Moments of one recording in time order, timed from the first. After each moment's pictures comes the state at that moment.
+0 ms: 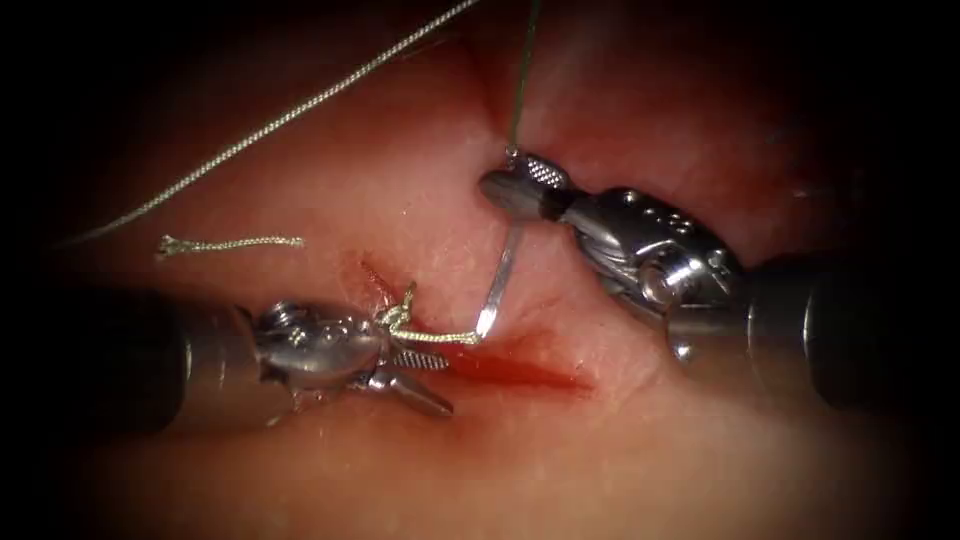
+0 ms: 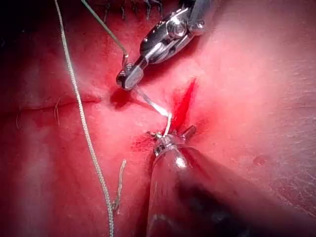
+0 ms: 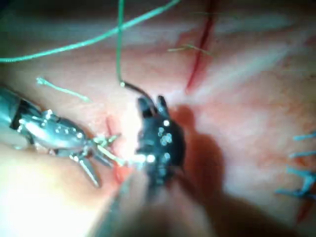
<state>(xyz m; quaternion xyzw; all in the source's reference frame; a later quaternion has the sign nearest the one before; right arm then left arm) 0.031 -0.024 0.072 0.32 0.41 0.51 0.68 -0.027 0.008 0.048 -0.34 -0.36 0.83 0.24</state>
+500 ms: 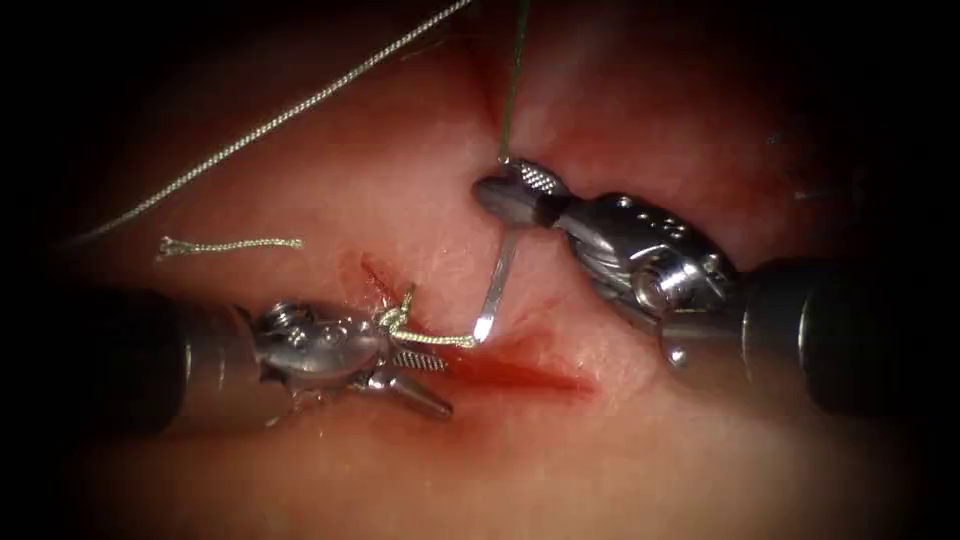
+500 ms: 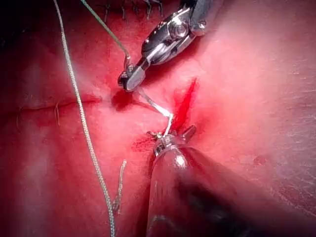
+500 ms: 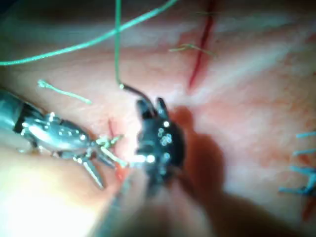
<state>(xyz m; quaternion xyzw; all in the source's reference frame) 0.031 -0.025 0.072 0.33 0.41 0.52 0.67 -0.027 0.008 0.048 -0.34 -0.36 0.83 0.24</state>
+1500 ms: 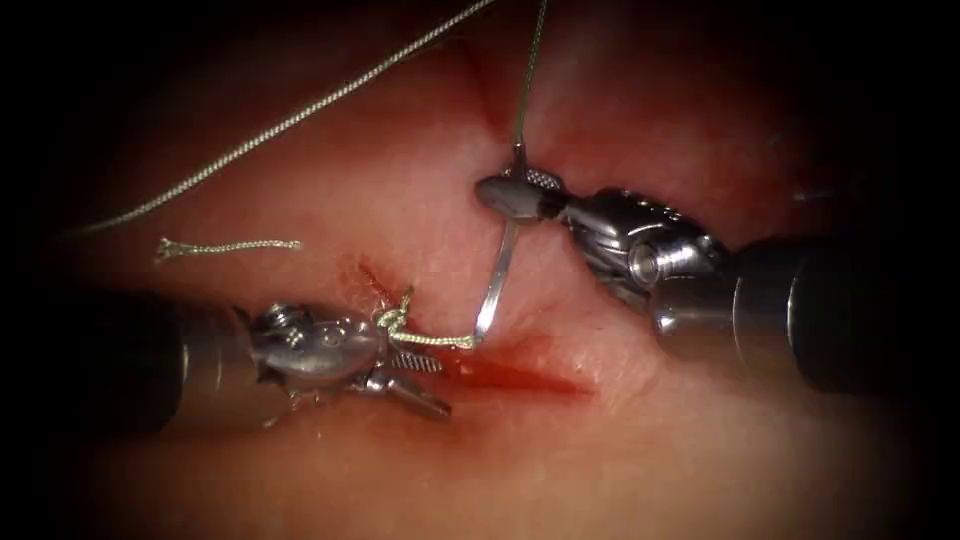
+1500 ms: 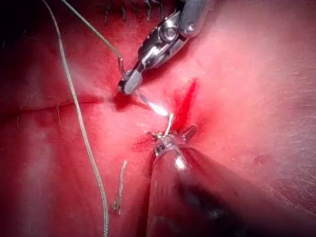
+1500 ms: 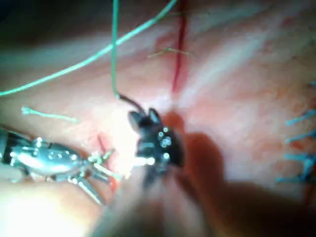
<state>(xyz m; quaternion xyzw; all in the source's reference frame) 0.031 -0.025 0.073 0.42 0.39 0.56 0.60 -0.027 0.008 0.047 -0.34 -0.36 0.83 0.24</state>
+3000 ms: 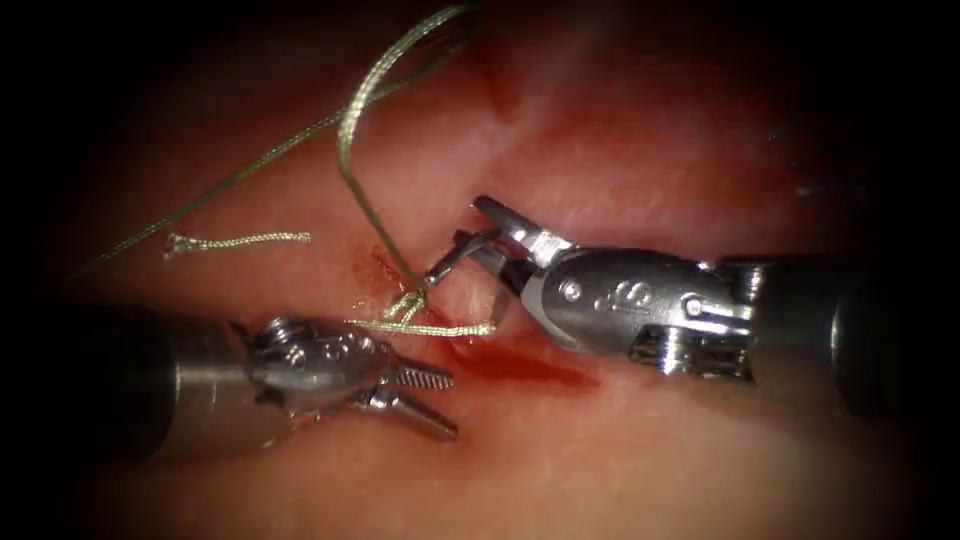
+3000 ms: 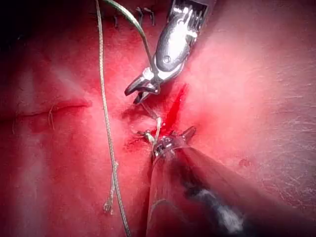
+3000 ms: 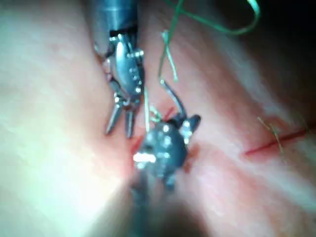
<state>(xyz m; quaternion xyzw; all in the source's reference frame) 0.032 -0.025 0.069 -0.10 0.41 0.15 0.89 -0.028 0.007 0.045 -0.34 -0.36 0.84 0.24</state>
